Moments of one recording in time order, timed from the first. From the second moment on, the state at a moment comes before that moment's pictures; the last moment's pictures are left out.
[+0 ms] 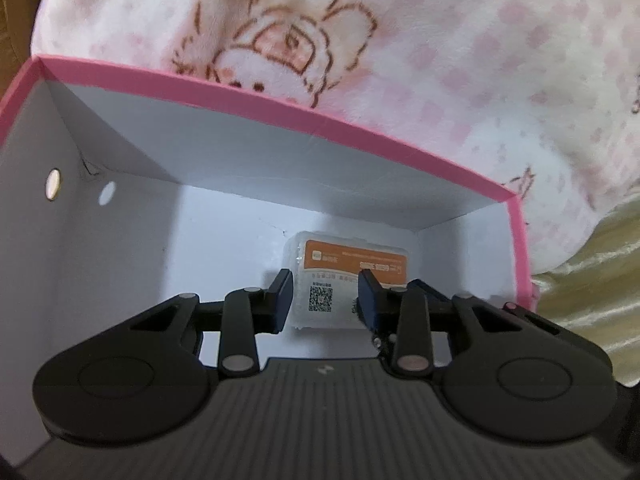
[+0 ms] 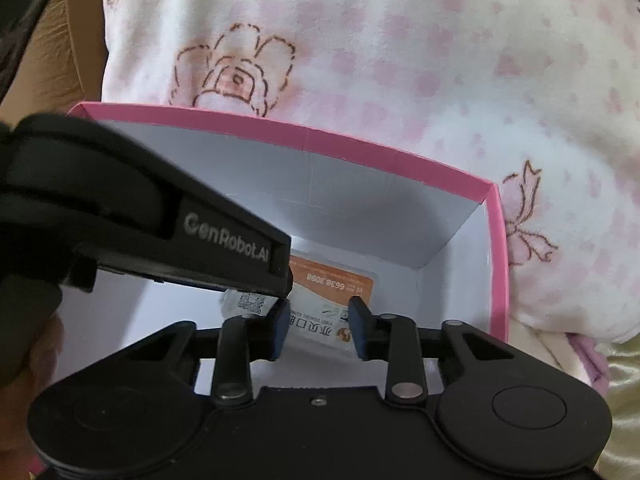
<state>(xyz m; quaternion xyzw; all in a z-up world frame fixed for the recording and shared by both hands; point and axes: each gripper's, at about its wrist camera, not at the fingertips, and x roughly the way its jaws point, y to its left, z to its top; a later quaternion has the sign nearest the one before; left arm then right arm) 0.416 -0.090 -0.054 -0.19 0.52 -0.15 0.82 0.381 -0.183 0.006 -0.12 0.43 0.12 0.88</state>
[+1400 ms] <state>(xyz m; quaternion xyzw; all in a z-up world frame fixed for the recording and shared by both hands) 0.152 -0.016 0.148 -0.01 0.49 -0.20 0.85 0.123 -0.206 0.169 -0.10 0.42 0.21 0.88</state>
